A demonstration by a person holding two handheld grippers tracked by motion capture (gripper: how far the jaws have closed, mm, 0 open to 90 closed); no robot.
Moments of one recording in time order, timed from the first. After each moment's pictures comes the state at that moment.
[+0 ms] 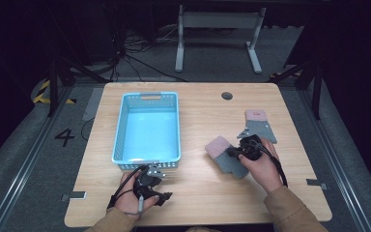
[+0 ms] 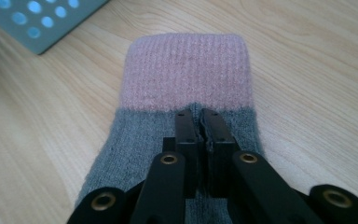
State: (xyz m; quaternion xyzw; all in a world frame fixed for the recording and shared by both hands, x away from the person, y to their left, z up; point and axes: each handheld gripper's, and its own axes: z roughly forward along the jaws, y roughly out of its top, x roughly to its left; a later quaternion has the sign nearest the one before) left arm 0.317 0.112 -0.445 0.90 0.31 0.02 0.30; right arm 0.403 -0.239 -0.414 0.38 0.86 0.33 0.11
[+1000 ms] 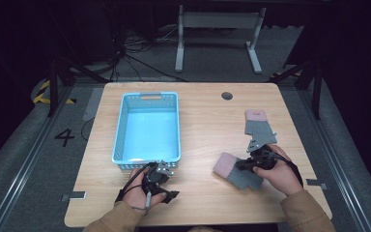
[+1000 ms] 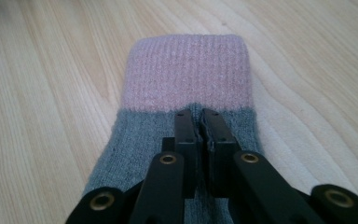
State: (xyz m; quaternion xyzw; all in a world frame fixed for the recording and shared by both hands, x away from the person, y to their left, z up) left arm 0.328 0.094 -0.445 0.91 0.28 0.01 0.30; right arm 0.385 -0.270 -0.418 0.25 0.92 0.30 0.05
